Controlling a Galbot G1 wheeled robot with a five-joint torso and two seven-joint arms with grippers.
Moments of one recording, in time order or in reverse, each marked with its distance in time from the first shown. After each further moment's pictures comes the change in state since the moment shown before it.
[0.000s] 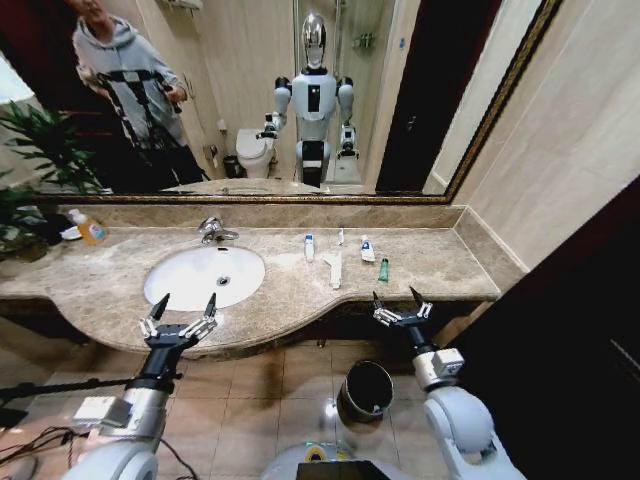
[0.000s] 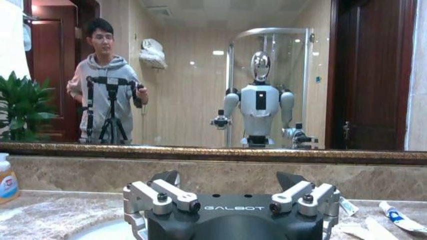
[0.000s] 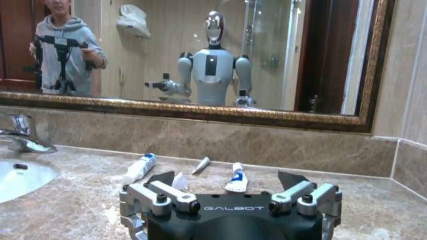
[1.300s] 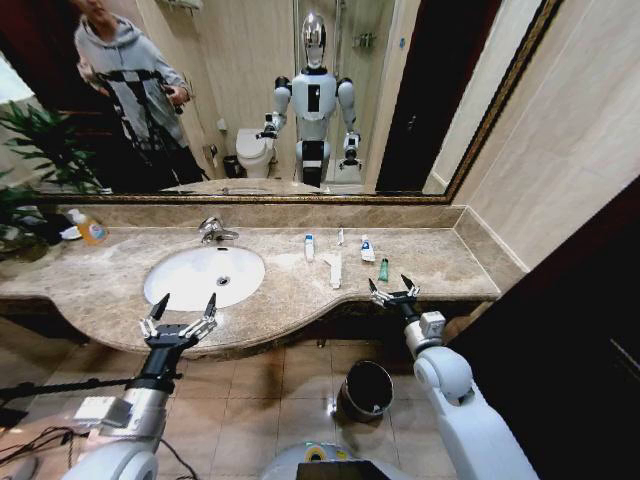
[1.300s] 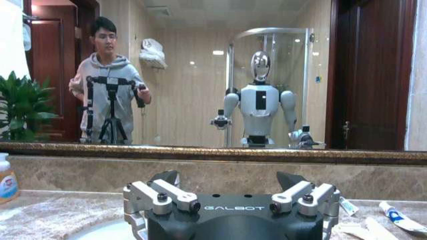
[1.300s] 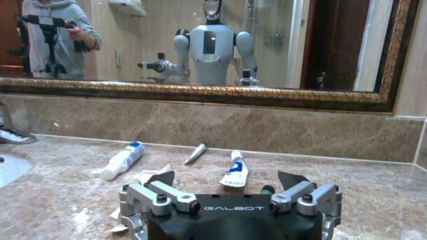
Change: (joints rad) left arm 0.000 0.000 0.000 0.000 0.000 0.000 0.000; right arm 0.277 -0.109 -0.056 -0.182 0.146 -0.155 0.051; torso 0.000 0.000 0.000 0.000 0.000
